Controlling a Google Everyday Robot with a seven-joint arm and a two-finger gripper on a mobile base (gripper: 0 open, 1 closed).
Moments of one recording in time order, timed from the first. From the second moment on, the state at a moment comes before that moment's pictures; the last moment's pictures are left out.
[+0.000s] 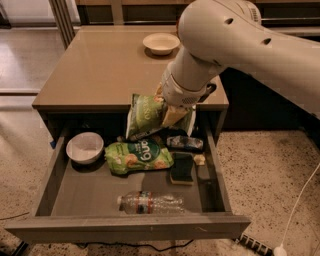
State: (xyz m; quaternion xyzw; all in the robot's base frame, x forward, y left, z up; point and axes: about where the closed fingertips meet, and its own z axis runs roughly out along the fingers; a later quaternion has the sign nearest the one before) arm 0.554 -0.017 0.852 -0.78 0.58 -0.01 0.22
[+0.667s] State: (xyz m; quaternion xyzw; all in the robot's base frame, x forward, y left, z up) arm 0.558 -0.007 0.834 -0.78 0.58 0.01 0.22
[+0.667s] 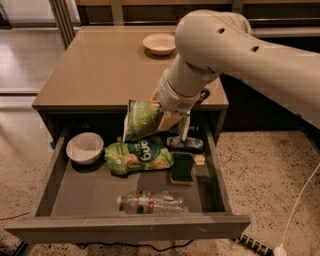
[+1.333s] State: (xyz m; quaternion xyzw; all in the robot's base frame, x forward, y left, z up) arm 0.555 0.019 0.788 -0.80 0.56 0.05 0.22
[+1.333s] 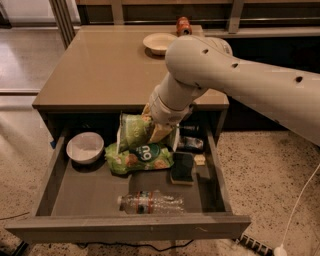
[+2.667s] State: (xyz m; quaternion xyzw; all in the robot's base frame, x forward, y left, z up) arm 0.502 0.010 0.749 -0.82 0.54 0.07 0.18
